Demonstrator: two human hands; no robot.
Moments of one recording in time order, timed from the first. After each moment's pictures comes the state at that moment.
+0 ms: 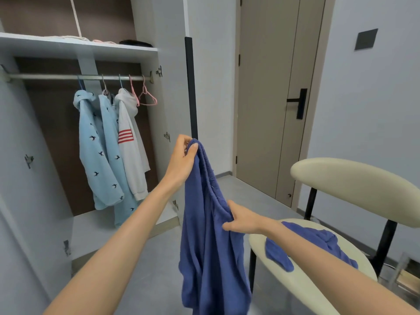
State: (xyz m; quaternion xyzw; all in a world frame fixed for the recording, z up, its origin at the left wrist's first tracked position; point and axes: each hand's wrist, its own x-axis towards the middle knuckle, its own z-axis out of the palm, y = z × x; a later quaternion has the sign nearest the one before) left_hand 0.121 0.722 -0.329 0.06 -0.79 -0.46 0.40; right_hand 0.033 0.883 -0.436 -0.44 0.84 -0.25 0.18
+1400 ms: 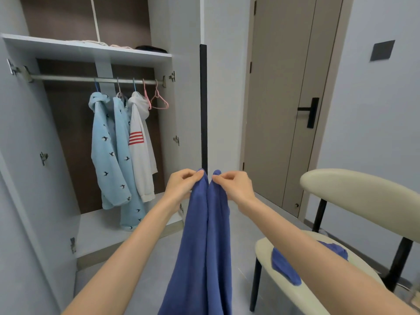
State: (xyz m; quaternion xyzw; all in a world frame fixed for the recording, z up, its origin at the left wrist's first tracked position) left_hand 0.141 0.708 -0.361 0.19 -0.72 -0.60 0.30; right_hand 0.067 0.834 -0.357 -0.27 0.76 -0.59 0.05
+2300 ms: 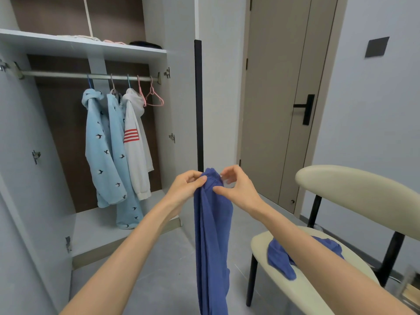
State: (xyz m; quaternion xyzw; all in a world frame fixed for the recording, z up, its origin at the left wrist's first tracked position) left_hand 0.136 0.714 -0.377 0.10 -0.74 -0.61 0.25; right_hand 0.050 0.859 -0.379 -0.39 0.73 -0.56 0.01
